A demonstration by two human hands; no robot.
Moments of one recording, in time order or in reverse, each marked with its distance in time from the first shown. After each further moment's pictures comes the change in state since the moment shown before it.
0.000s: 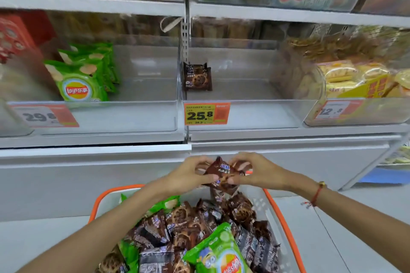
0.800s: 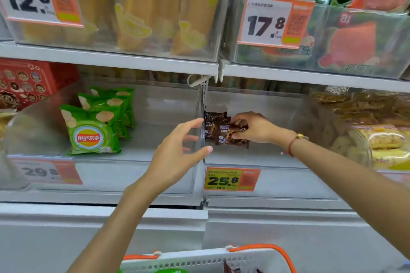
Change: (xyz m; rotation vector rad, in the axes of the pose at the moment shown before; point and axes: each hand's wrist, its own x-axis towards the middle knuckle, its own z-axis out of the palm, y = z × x) left_hand 0.038 0.062 -0.129 0.178 0.613 0.356; right_hand 0.192 -0.074 -0.132 -0.515 0.251 -0.013
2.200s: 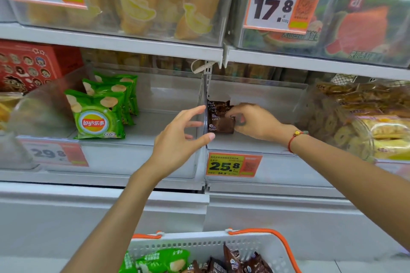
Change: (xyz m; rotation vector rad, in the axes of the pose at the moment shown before) left_hand -0.005 -0.002 0.001 -0.004 0.043 0.022; right_hand -0.015 -0.012 0.009 -0.196 0.089 -0.157
